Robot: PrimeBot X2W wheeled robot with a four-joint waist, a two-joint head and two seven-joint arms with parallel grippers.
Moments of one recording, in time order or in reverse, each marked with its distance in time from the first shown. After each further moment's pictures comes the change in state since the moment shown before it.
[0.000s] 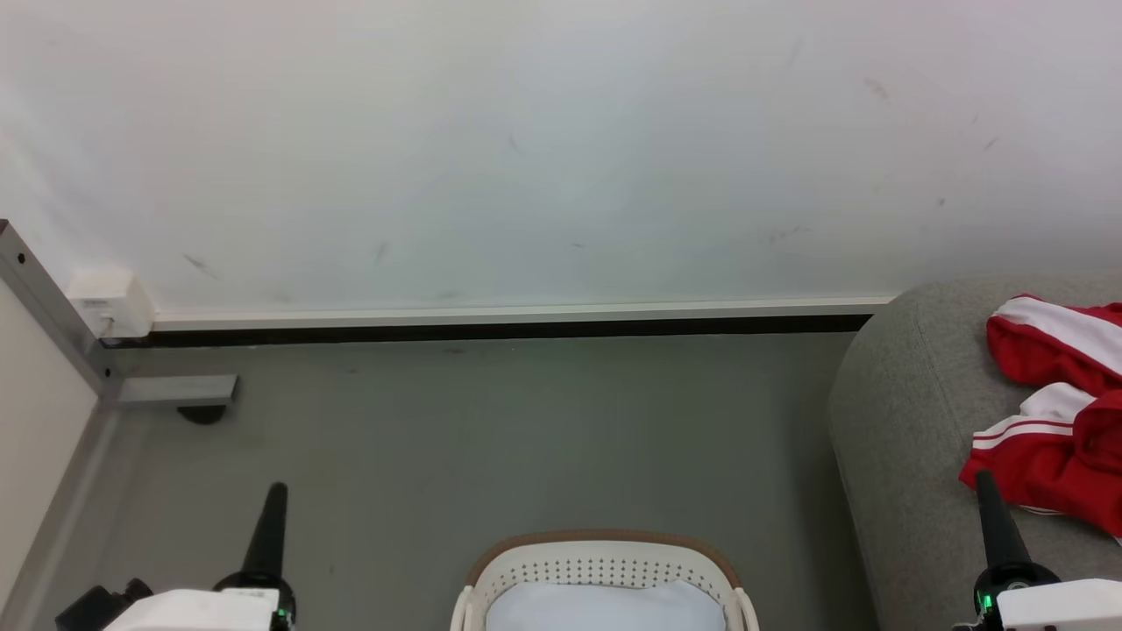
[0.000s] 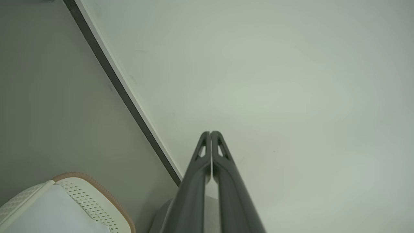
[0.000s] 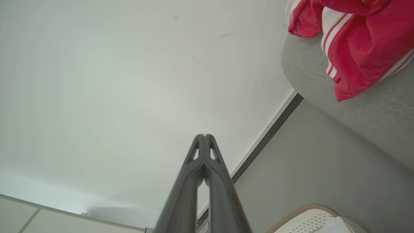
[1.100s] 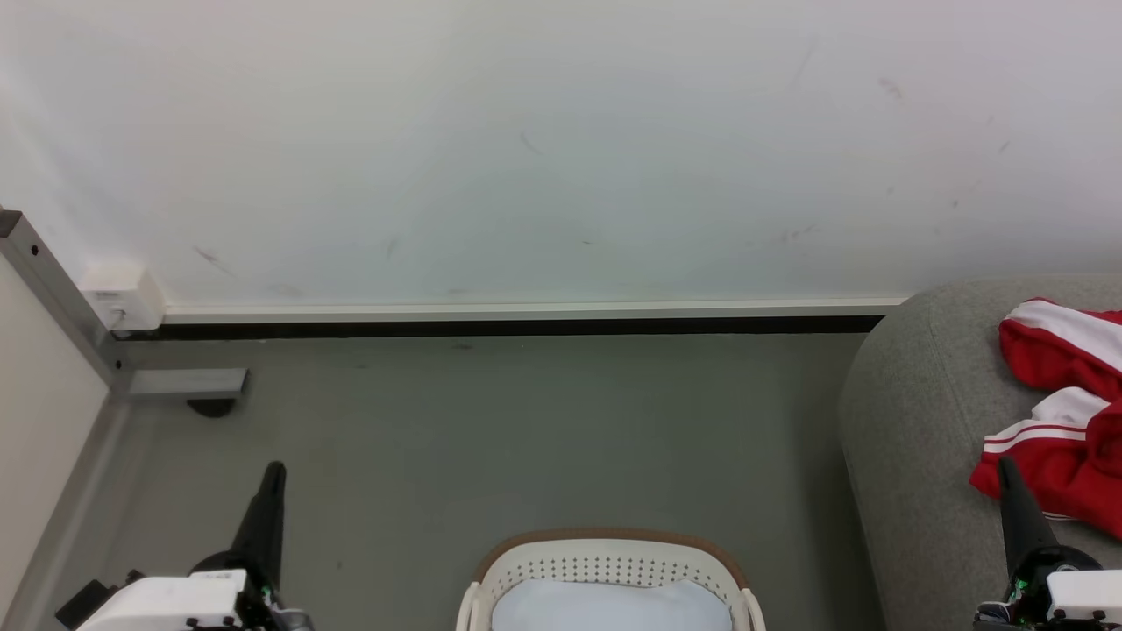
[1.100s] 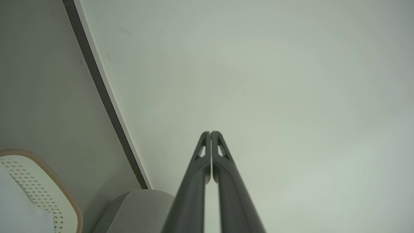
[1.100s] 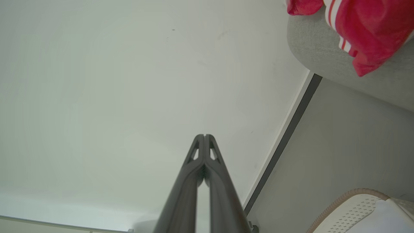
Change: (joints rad) left arm -0.023 0.001 0.022 -0.027 -0.249 0.014 0.071; right arm -0.015 -0.067 0.035 -0.029 0.322 0.000 0.000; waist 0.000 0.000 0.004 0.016
